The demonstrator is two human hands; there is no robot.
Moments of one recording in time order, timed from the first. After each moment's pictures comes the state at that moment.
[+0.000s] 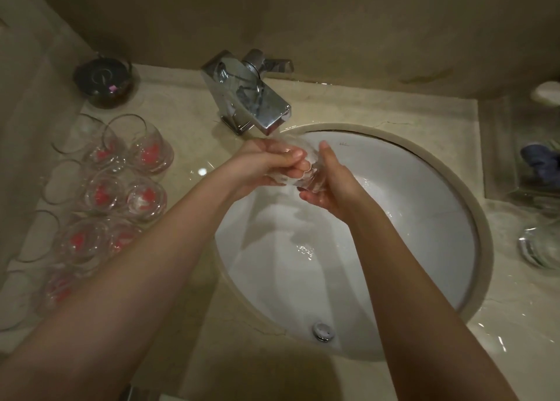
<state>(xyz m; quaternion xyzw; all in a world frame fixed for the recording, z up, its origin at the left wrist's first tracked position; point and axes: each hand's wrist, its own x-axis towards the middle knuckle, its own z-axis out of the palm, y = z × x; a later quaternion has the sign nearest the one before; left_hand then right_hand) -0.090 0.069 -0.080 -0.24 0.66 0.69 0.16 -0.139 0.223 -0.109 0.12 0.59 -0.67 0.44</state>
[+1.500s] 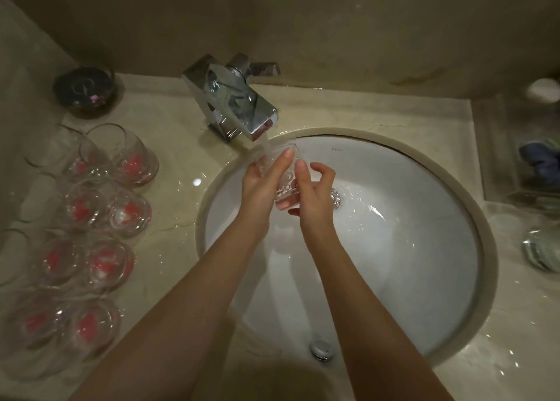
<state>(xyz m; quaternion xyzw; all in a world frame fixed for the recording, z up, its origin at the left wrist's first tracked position) -0.085 0.113 -0.138 -0.34 0.56 0.76 -0.07 -0.099 0.200 -0.130 0.08 0.68 -0.69 0.23</state>
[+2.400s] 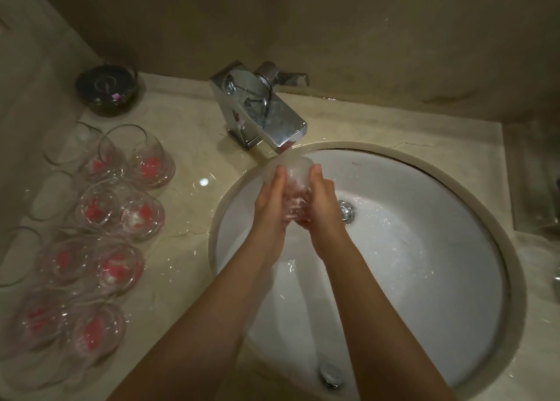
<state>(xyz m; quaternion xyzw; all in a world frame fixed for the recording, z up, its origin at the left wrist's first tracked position) -0.076 0.110 -0.154 -0.38 0.47 0.79 -0.08 -0.118 0.173 -0.146 0.14 0.64 -0.68 0.33</state>
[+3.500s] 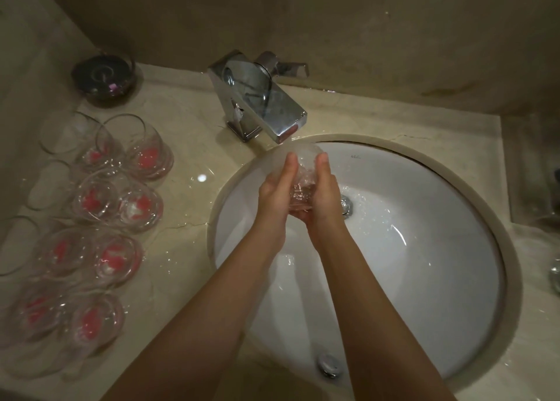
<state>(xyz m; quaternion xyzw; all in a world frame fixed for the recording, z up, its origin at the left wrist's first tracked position) -0.082 0.117 -0.140 -0.41 0.50 0.76 -0.07 -0.117 0.176 -0.145 0.20 0.58 -0.72 0.32</state>
